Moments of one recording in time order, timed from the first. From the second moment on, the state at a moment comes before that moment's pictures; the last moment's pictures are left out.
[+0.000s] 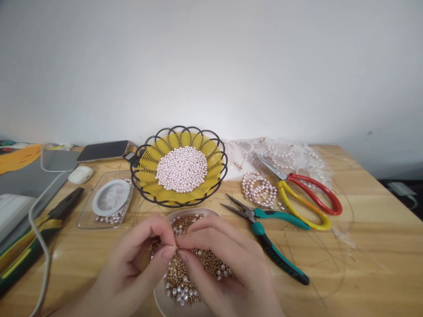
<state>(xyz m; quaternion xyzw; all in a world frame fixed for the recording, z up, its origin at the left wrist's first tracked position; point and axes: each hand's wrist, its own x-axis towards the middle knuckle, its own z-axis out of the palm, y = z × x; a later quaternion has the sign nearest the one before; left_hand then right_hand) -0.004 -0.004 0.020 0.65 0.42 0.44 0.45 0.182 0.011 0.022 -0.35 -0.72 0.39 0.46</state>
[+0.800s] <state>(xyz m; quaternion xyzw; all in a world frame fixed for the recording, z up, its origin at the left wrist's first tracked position) -0.005 -0.004 0.017 0.65 0.42 0.44 0.46 0.178 0.013 0.028 -0.41 -0.50 0.64 0.41</state>
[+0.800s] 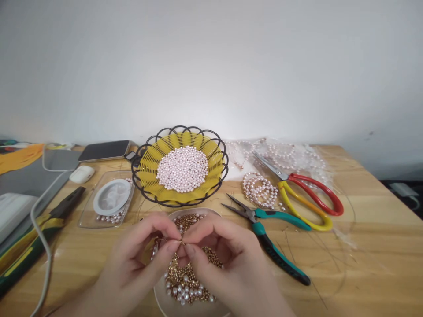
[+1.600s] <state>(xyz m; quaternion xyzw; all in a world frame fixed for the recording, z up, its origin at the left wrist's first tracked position) -0.005 0.003 0.023 0.67 0.41 0.48 0.40 0.177 0.019 0.023 -0.37 -0.36 0.77 0.38</state>
